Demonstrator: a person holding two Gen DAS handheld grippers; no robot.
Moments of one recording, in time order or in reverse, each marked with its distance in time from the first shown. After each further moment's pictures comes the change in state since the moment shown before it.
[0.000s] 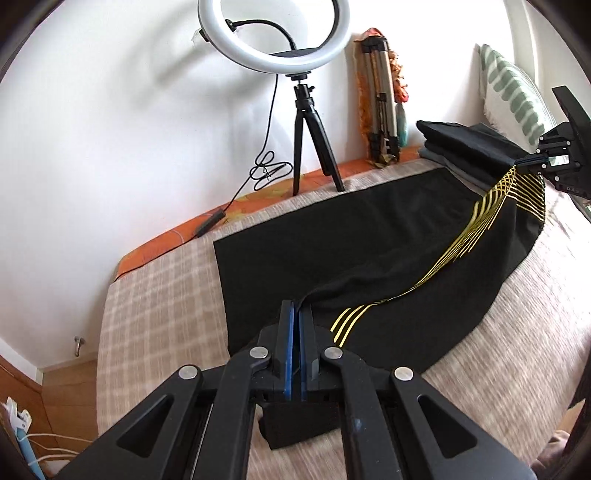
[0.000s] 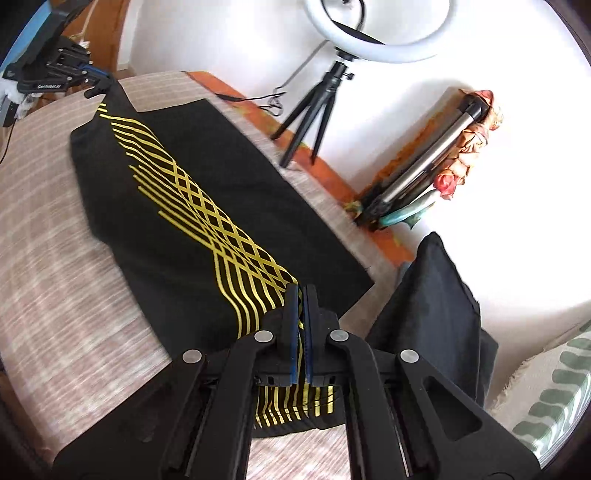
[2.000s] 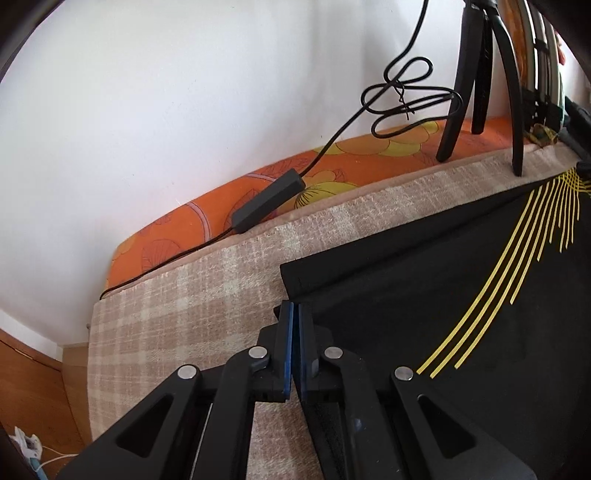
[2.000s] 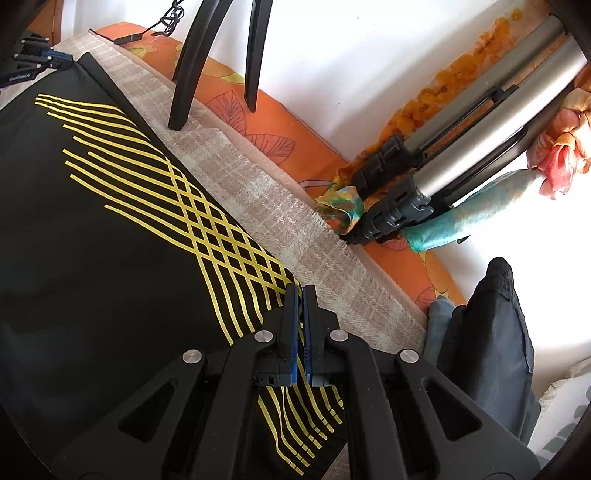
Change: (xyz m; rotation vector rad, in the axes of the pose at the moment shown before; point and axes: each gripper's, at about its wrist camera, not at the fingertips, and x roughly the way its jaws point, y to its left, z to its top) left arm 0.215 0.096 0.052 -0.086 0.235 0.173; right arm 0.225 -0.052 0.055 0.071 0.210 -0.027
